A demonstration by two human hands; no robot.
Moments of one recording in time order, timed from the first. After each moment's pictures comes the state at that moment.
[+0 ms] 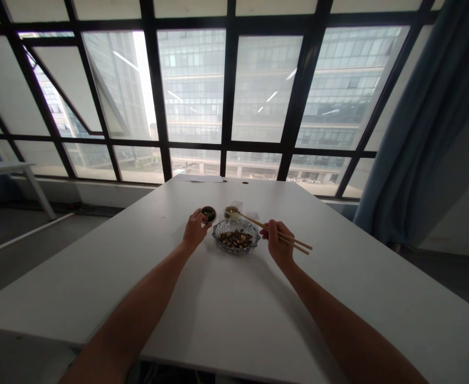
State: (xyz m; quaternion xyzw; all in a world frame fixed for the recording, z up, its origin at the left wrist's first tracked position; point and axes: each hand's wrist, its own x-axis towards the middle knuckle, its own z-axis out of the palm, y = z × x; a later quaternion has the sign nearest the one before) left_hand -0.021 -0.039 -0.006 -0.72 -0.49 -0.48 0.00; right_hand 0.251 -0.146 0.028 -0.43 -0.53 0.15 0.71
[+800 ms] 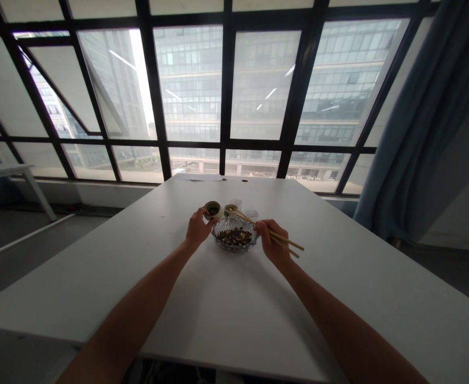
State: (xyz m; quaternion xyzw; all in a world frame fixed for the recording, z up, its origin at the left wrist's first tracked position) left_hand -0.006 -0.057 0.014 -0.69 -0.49 -0.53 -0.03; right_hand 0.241 -0.164 0.039 -0.42 -0.65 0.06 0.64
